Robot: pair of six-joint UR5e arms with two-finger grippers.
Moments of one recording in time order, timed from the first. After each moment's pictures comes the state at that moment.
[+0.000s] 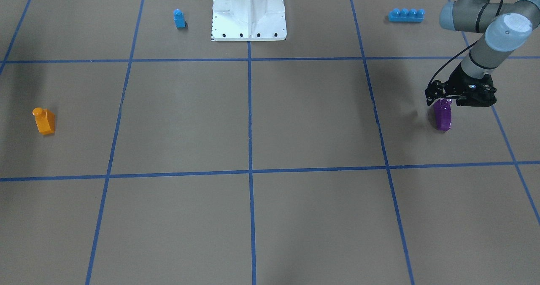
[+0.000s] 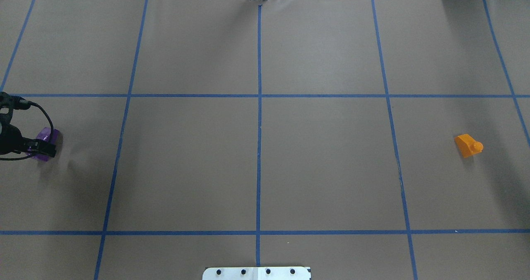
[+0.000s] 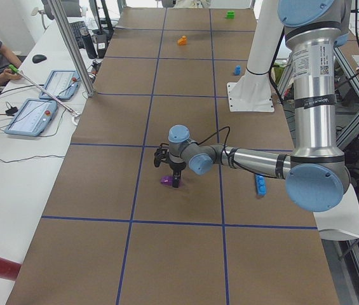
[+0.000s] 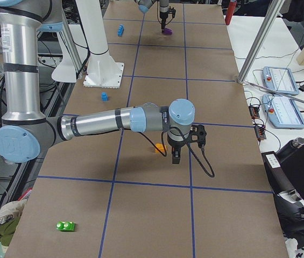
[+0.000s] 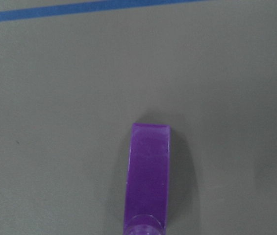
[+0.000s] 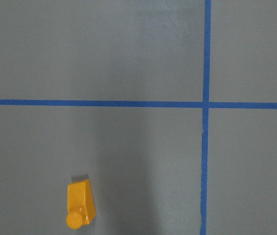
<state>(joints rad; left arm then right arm) -0.87 -1.46 -1.71 -2.11 -2.07 -0.78 1.54 -1.58 1.80 -1.69 2.43 0.08</state>
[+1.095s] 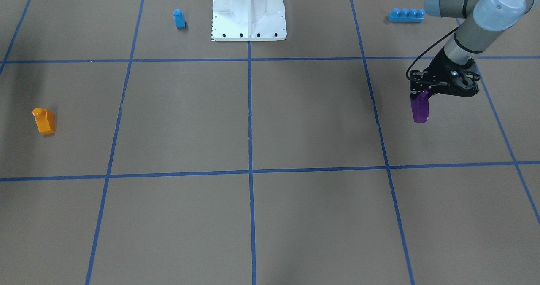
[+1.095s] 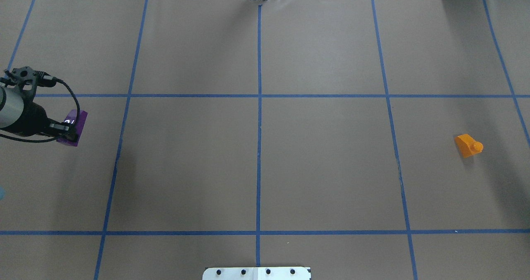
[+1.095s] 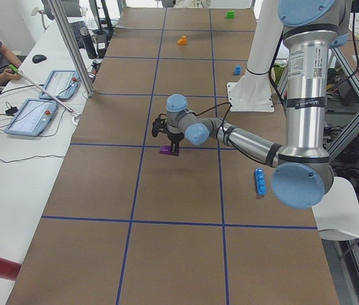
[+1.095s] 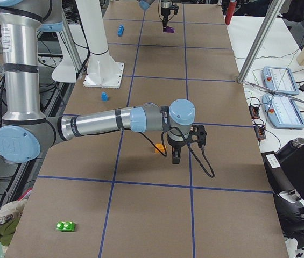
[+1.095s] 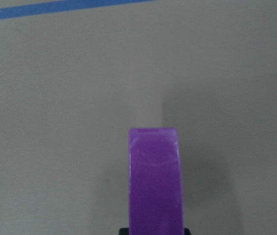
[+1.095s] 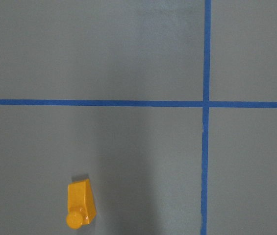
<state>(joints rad) -0.86 -1.61 -1.95 -1.86 -2.13 -0.77 1.54 -1.58 1.79 -1.70 2.44 0.08</state>
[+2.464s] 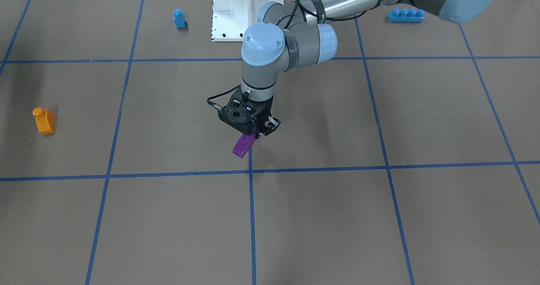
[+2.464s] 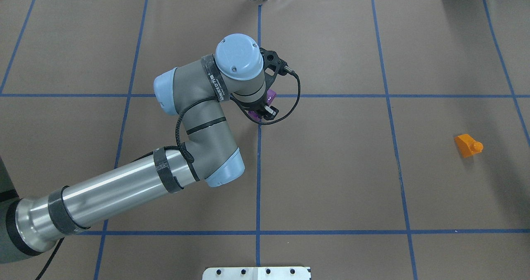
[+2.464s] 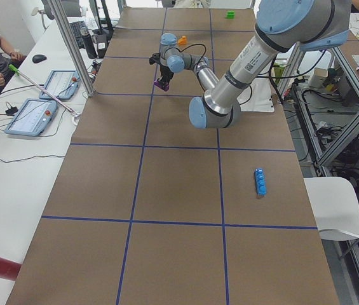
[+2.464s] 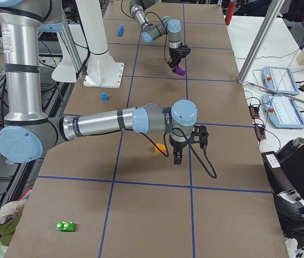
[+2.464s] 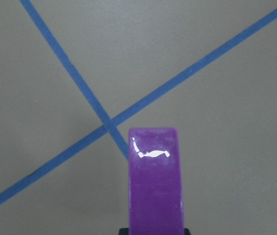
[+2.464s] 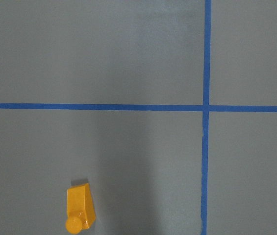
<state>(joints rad) -0.57 -2.51 -1.32 -1.73 -1.87 -0.58 1.54 -1.57 1.78 -1.69 2.44 0.09</state>
